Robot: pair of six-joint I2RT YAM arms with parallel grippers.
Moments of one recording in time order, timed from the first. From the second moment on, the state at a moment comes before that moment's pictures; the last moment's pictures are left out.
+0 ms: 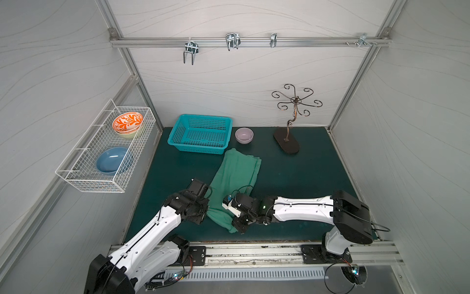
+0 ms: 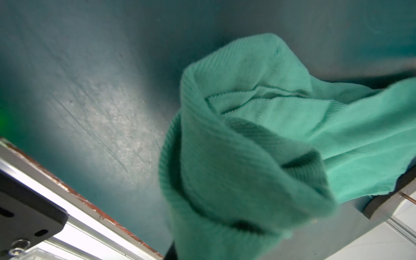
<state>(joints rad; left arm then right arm) -0.45 0.93 0.61 -0.97 0.00 -1.70 1.28 1.68 1.02 -0.34 -0.22 0.36</state>
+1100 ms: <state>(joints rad) -0.35 1.21 0.61 -0.87 0.04 -1.48 1.43 1.80 1.00 -0.14 0.13 -0.04</state>
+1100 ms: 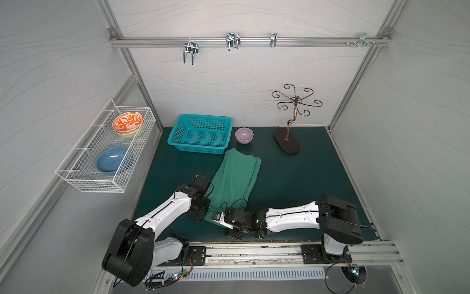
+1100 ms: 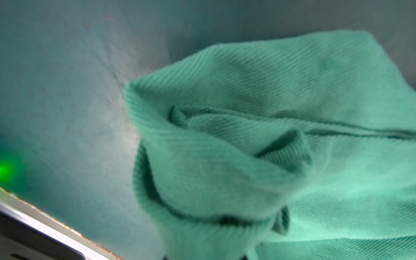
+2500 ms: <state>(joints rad) -0.48 1.09 0.57 -0.81 0.07 -1.47 0.96 1.84 0.98 -0.18 -0.84 0.44</state>
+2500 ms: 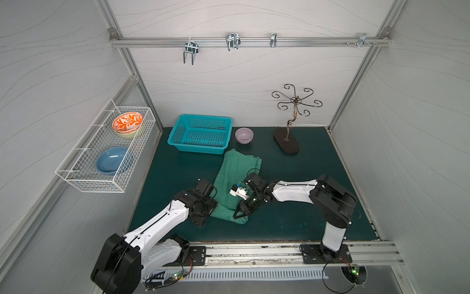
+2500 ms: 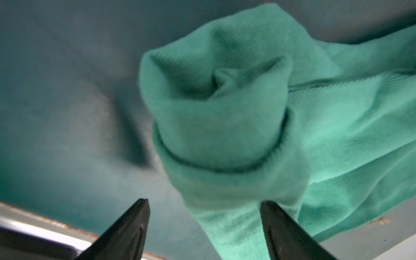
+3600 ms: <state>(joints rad) -0.43 1.23 0.56 -0.67 0.14 -1.44 1.34 1.63 0.84 -0.14 0.13 -0.21</state>
